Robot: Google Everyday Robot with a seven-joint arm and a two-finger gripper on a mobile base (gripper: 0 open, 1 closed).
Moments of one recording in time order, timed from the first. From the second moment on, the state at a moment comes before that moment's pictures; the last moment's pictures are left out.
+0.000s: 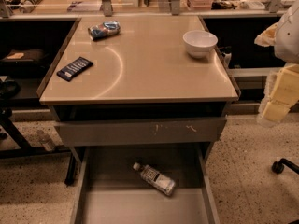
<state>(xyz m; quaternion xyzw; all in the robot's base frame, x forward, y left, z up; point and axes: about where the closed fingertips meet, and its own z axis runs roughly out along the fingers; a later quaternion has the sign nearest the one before) 0.438 -0.217 0.976 -0.60 0.78 -0.03 0.16</state>
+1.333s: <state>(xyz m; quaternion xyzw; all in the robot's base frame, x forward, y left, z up) 0.403 -0.174 0.780 -0.62 0.77 0.11 0.10</state>
